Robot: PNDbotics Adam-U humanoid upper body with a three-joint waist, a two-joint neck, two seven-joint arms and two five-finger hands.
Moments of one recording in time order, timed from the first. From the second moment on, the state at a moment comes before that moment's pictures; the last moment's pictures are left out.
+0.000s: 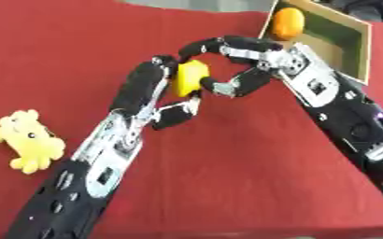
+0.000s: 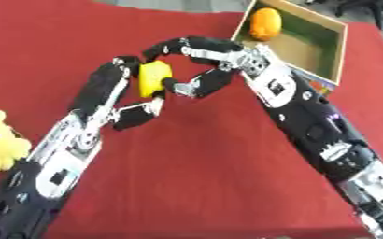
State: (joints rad) left arm -0.76 0.01 -0.51 -1.38 -0.85 0.18 0.05; right arm -0.80 -0.47 0.33 -1.32 0.23 -0.57 0.61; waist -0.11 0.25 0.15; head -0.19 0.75
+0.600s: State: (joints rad) left arm -0.76 0.01 -0.51 -1.37 -0.85 0.18 0.06; right arm -0.80 -0.46 0.33 -1.30 0.25 -0.59 0.59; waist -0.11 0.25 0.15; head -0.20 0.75
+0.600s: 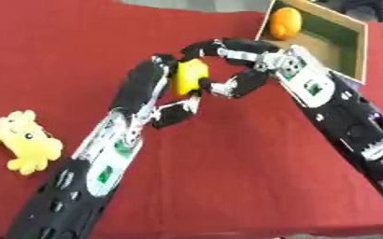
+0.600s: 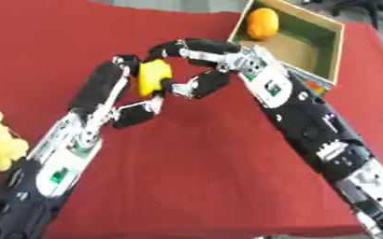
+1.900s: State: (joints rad) left arm -0.76 0.01 -0.52 -1.39 -0.85 0.18 0.05; right arm -0.80 -0.46 0.32 -1.29 0.21 -0.57 0.61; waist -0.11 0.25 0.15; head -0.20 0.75
